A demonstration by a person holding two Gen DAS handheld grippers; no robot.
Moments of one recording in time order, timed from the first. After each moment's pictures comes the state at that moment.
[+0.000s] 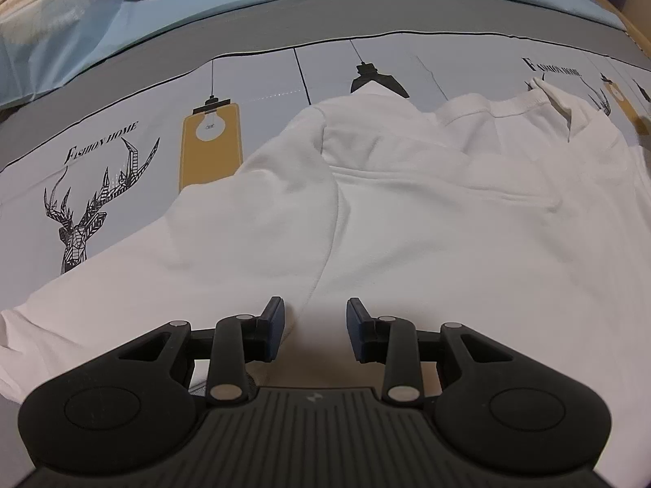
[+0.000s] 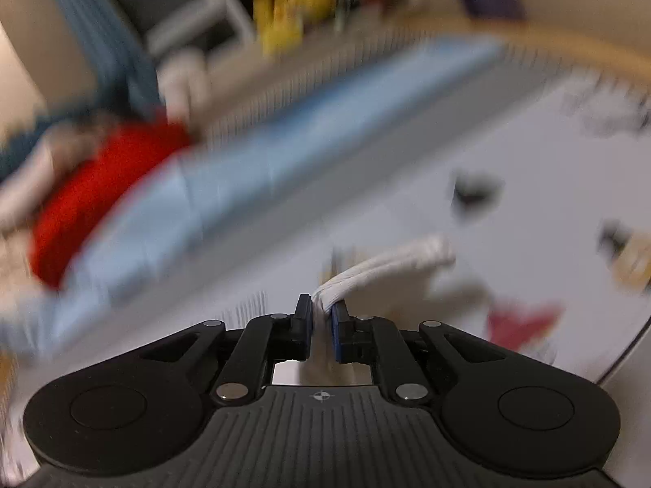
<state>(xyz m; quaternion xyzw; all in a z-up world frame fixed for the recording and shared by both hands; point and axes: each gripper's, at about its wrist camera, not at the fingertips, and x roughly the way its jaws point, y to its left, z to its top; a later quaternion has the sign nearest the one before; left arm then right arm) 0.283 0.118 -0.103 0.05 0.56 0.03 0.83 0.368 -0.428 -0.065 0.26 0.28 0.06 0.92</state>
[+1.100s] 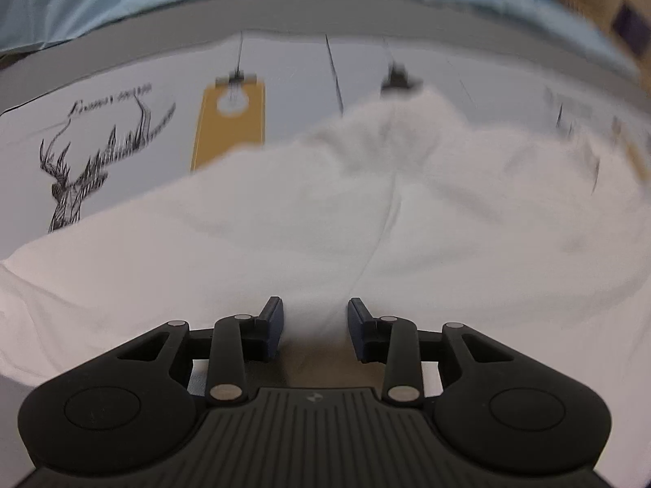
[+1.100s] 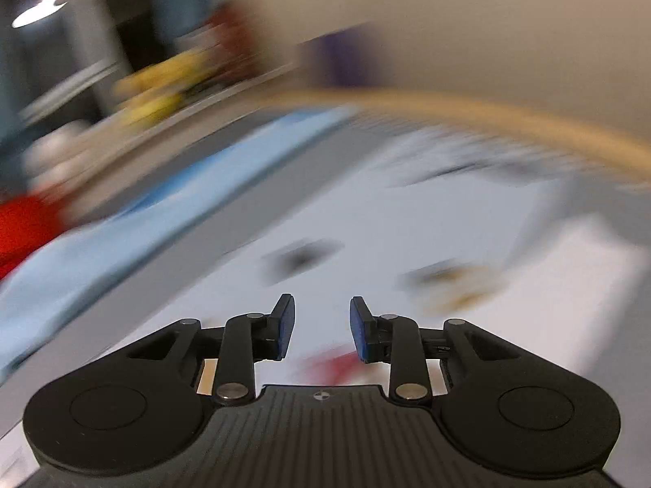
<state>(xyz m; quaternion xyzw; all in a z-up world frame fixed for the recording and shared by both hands) 0.279 0.150 -0.107 -0.05 0.55 0.04 0.84 0.342 -0.446 -0.085 0.22 0.28 -0.09 0.93</state>
